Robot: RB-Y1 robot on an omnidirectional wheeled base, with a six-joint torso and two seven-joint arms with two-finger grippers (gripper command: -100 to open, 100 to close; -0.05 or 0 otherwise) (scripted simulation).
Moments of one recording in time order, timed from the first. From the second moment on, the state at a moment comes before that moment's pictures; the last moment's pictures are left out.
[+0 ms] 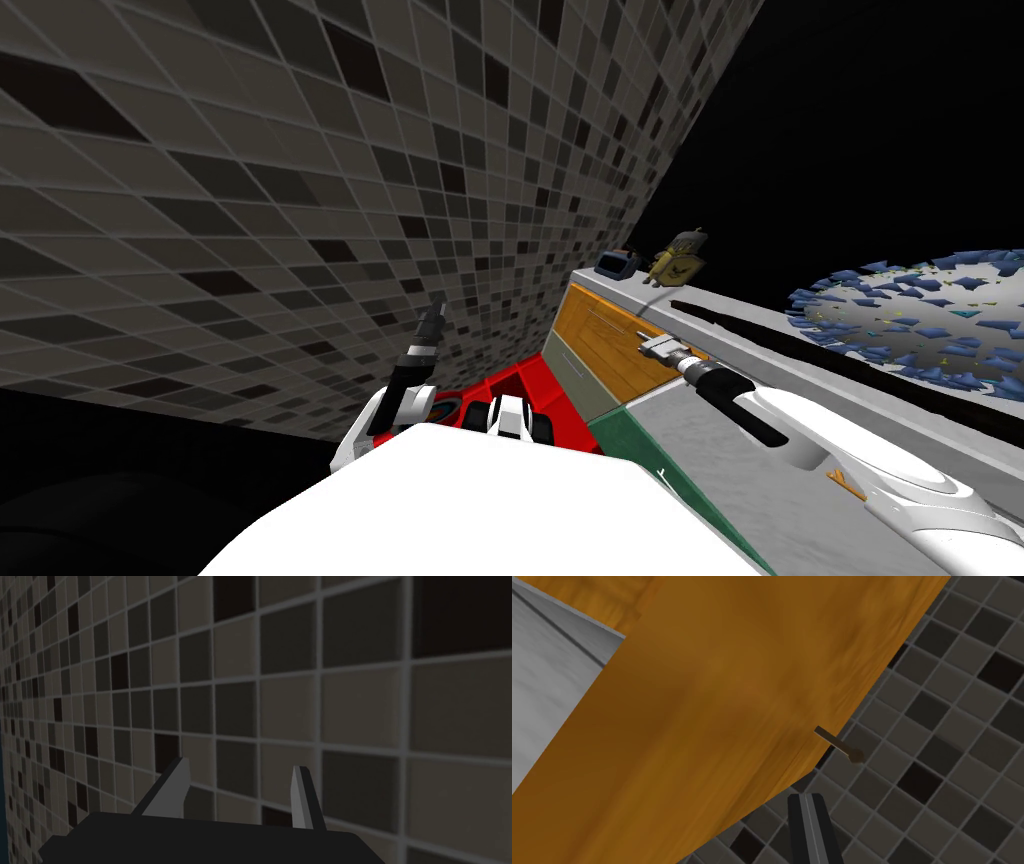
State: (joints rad) left arm 0.50 0.05 0.03 -2.20 -0.08 -0.37 -0.15; right arm 0.37 -1.16 -0.11 -1.63 0.67 -0.18 0.40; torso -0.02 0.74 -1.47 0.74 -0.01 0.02
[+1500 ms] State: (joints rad) left arm 0.50 0.05 0.03 -2.20 -0.08 -0.37 -0.15; right arm 0.26 -1.21 0.00 -1.64 0.67 -0.16 0.32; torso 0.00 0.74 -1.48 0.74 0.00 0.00
